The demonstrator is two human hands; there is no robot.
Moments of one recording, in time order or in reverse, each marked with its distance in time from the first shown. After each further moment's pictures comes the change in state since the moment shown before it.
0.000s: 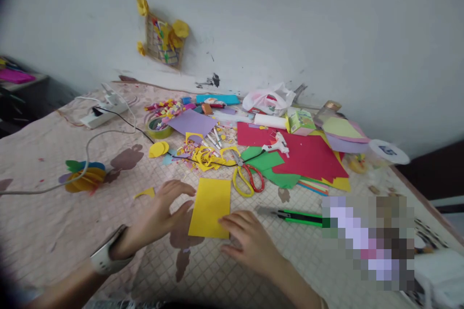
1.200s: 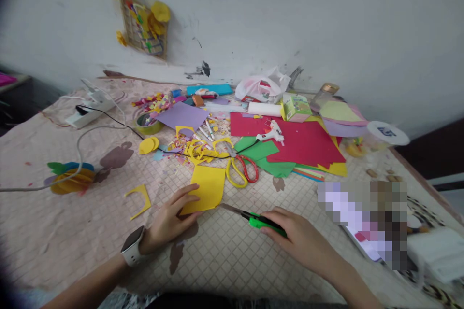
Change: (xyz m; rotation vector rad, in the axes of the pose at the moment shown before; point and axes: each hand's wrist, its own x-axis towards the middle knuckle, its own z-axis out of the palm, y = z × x) left_hand -0.031 -0.025 0.075 -0.085 0.048 0.030; right_hand -0.055 0.036 -0.074 0.232 -0.320 0.445
